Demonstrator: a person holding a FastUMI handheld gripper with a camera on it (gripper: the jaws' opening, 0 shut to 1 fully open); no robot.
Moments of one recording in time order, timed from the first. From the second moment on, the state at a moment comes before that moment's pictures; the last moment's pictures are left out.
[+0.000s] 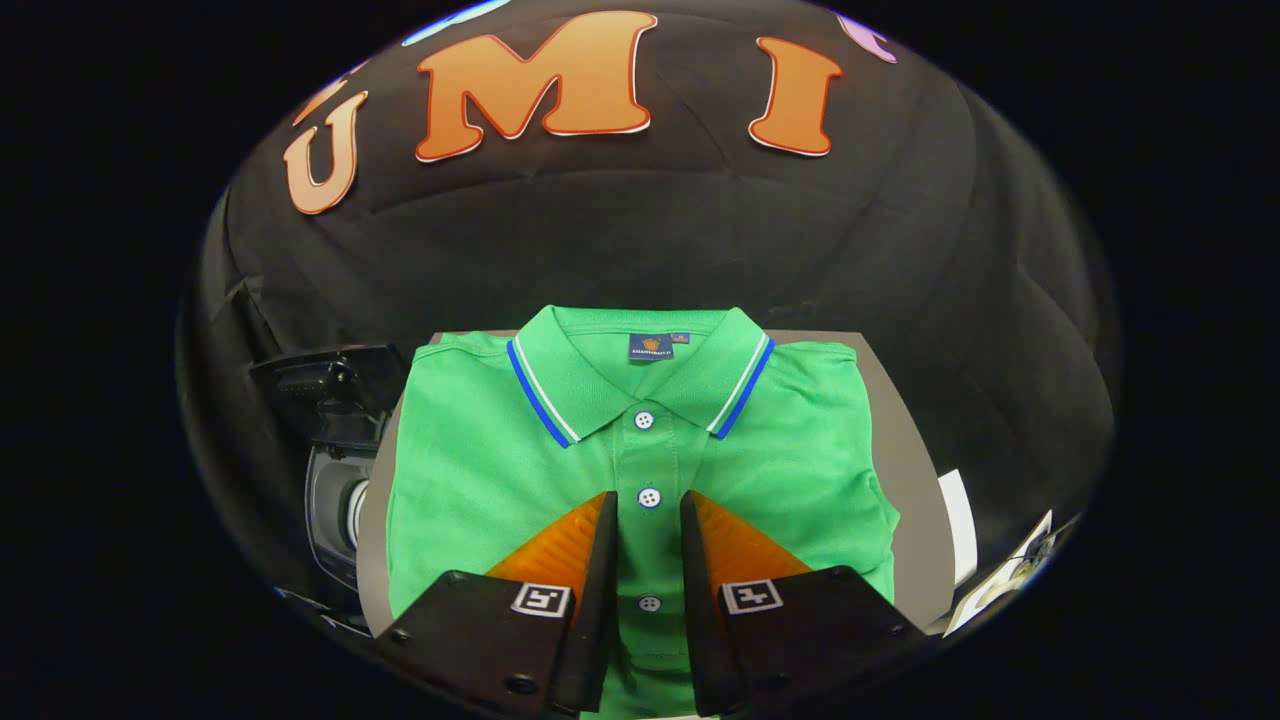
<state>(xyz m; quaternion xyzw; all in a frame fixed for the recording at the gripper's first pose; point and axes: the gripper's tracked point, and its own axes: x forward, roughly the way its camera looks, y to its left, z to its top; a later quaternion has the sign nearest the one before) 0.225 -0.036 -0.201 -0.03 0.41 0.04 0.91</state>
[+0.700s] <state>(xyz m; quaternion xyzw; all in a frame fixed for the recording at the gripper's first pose) 0.228 -0.032 -0.158 0.03 0.26 0.10 0.96</state>
